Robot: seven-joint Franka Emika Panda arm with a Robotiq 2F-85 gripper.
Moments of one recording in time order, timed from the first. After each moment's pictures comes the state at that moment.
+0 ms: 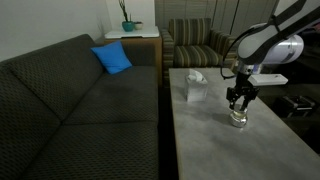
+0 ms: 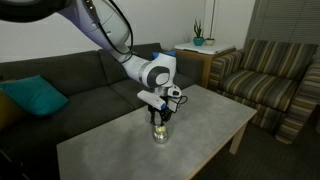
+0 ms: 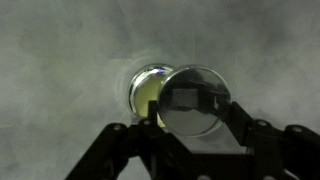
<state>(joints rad) 0.01 1.47 0.04 -0.97 0.04 2.31 -0.04</state>
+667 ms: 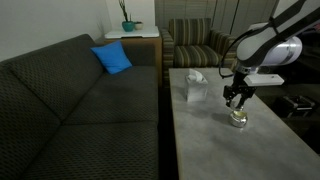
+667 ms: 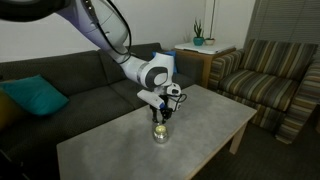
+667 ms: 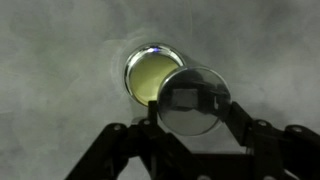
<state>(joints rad) 0.03 1.48 0.03 -0.98 0.03 2.41 0.02</state>
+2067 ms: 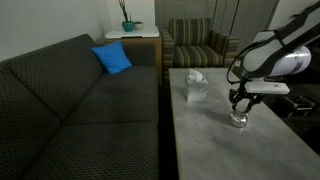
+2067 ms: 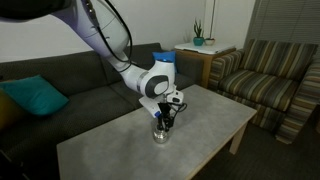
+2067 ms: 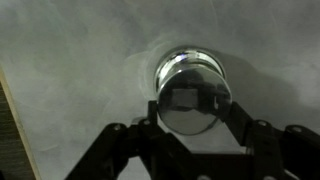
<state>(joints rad) 0.03 1.48 -0.02 -1.06 0.05 2.53 0.25</state>
